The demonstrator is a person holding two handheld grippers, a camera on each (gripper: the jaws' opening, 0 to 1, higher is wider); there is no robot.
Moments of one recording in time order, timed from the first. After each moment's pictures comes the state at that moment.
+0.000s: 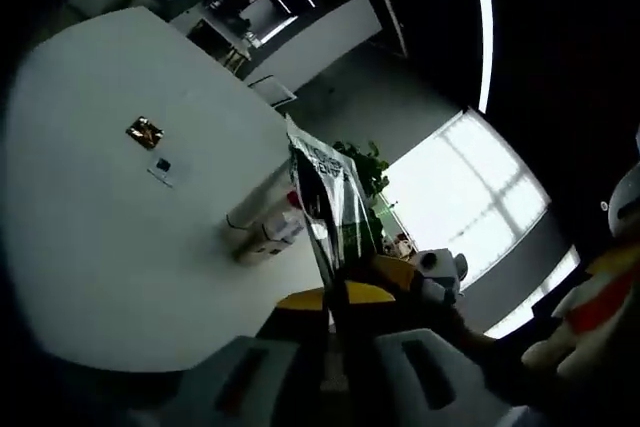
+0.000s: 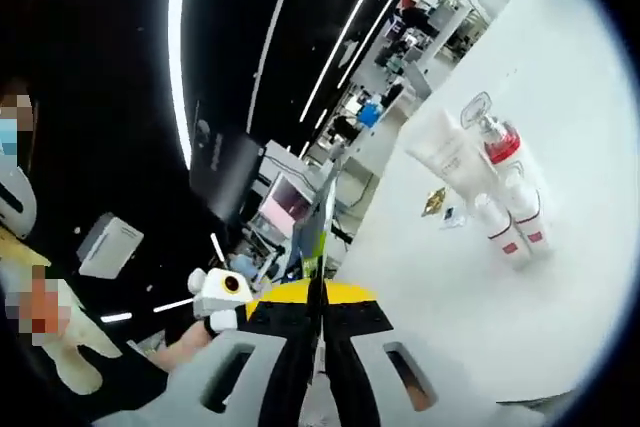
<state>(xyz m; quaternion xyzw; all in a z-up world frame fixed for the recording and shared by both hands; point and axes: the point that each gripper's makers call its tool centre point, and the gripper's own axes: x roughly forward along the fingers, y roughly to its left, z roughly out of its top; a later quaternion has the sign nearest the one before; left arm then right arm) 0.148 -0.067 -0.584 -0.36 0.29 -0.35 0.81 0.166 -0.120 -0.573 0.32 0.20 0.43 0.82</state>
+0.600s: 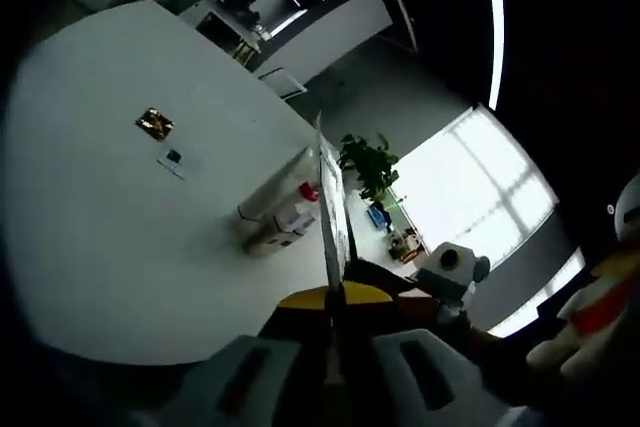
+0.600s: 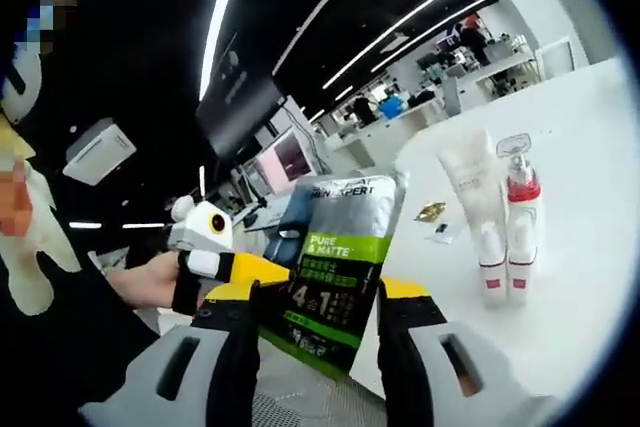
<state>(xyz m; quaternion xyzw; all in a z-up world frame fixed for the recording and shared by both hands) 0.146 -0.063 -0.595 -0.35 0.32 -0.34 0.81 0.151 -0.109 -0.589 0.18 0.20 0.48 0.84</state>
